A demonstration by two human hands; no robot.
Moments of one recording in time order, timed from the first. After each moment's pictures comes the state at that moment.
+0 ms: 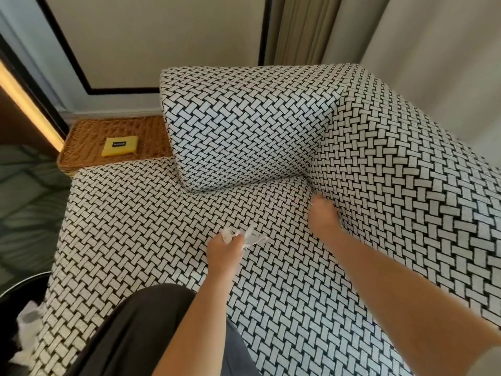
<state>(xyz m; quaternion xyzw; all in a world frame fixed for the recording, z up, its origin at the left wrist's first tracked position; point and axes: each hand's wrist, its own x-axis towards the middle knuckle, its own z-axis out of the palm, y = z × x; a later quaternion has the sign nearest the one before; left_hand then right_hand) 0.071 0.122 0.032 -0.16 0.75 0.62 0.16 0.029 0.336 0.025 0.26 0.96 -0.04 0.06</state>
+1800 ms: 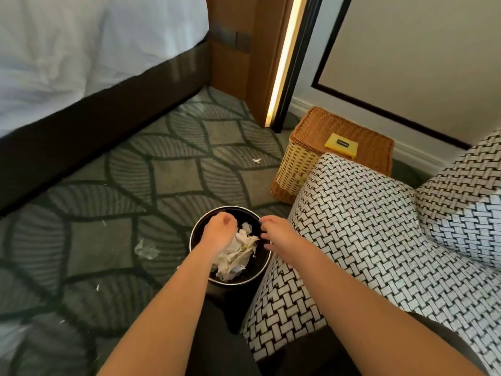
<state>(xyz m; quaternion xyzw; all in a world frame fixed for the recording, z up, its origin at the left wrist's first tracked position) 0.096 -0.310 -0.032 -0.38 0.78 0.50 0.04 0.033 -0.195 -0.014 0.06 0.80 -0.46 0.38</state>
